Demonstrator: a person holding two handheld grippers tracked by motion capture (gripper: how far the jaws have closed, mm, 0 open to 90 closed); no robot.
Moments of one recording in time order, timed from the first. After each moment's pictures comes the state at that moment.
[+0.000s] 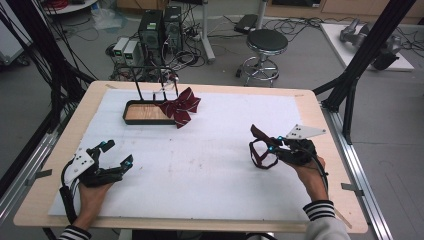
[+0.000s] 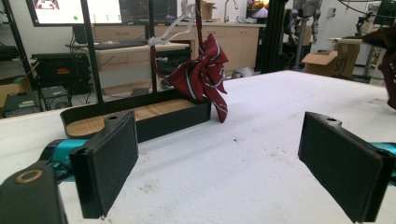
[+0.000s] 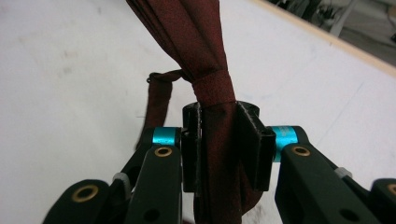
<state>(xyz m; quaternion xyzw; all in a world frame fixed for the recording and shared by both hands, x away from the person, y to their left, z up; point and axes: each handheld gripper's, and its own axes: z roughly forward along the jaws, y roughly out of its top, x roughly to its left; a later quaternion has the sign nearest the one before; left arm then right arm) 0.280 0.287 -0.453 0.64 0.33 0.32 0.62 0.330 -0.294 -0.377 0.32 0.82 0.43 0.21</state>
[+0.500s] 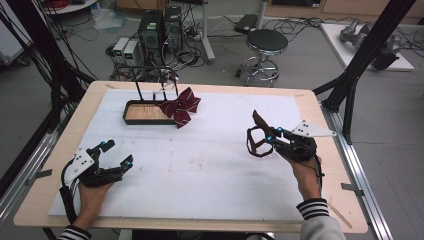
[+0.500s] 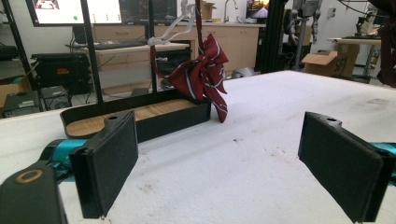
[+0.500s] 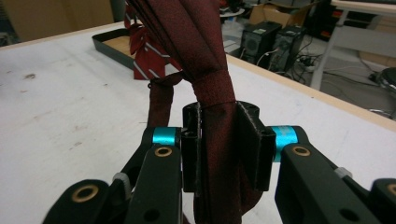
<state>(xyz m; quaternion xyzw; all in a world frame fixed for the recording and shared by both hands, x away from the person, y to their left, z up) 0.280 0.287 -0.453 0.64 0.33 0.32 0.62 0.324 -0.286 -0.363 0.33 0.75 0.51 0.25</state>
